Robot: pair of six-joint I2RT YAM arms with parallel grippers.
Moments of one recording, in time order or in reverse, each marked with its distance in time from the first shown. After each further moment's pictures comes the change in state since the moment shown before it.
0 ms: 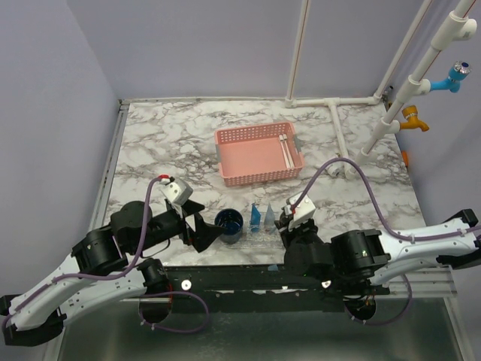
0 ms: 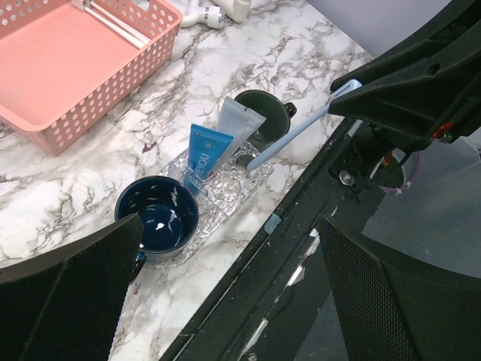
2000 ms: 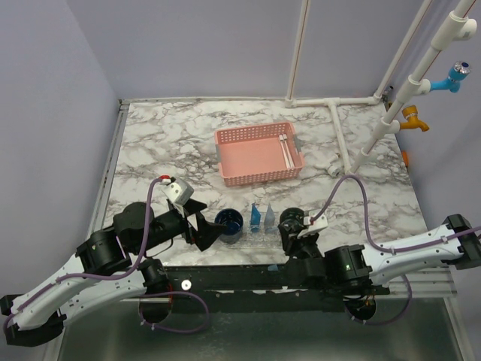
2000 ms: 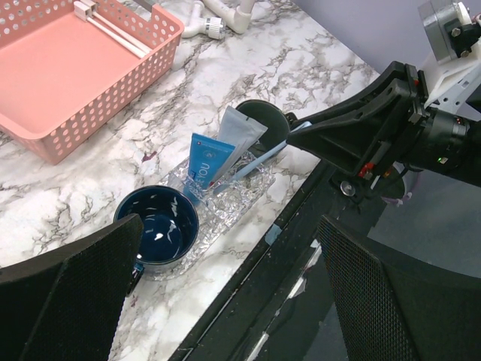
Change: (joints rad) left arm 0.000 -0.013 -0.050 0.067 -0.013 -0.007; right arm 0.000 -0.079 -0.435 0.341 0.193 0.292
